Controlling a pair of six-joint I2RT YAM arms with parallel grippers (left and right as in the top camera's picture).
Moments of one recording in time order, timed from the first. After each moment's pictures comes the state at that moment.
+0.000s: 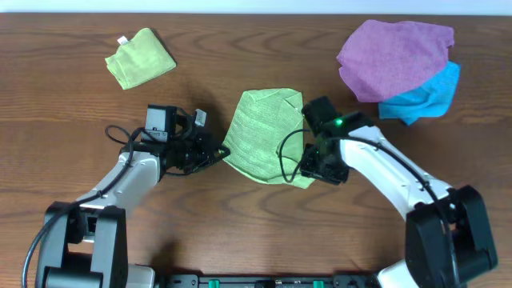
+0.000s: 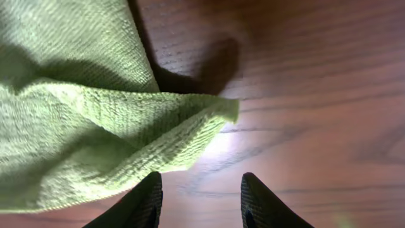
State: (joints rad) left arm -0.13 1.59 0.76 -0.26 0.81 -0.56; right arm 0.43 1.69 1.09 -0.97 -0.09 0.76
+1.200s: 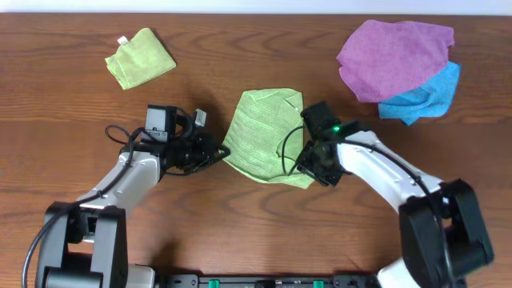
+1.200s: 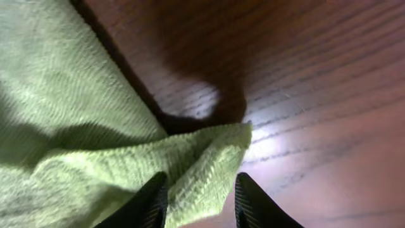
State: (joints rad) left arm -0.13 1.59 0.76 -0.26 0.81 -0.56; right arm 0.43 1.73 1.03 -0.80 -0.09 1.01
